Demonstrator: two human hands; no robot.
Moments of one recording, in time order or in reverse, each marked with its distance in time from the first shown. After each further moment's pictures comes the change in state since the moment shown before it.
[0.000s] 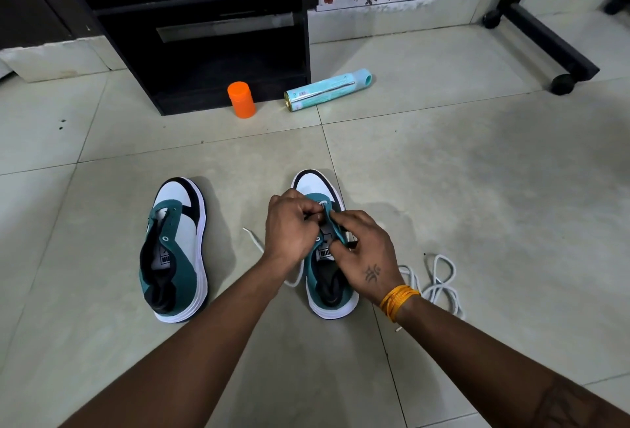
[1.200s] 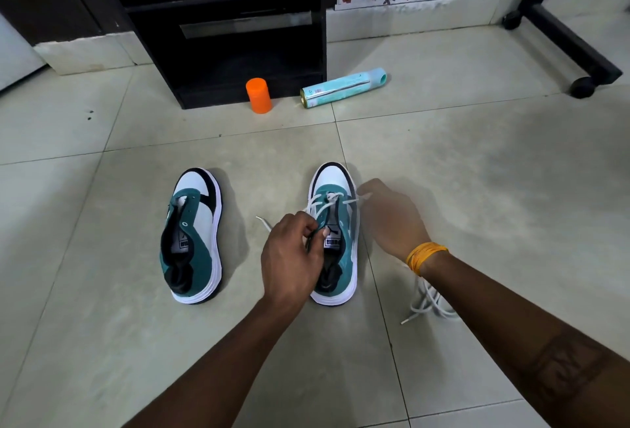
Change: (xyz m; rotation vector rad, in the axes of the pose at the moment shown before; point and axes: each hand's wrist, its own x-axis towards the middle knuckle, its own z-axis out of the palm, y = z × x) left_hand -0.075 -0.002 -0.014 0.072 0.233 0.042; right_hand 0.047 0.015 -0.036 -0.264 -0.107 -0.072
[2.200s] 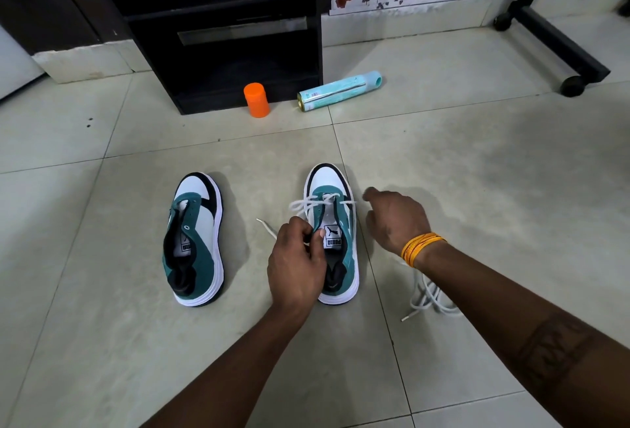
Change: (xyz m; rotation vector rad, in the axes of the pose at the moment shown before) left_hand -0.013 0.001 0.008 -0.006 0.011 -0.158; right_hand 0.005 -0.002 -0.009 -0.578 -0.164 0.002
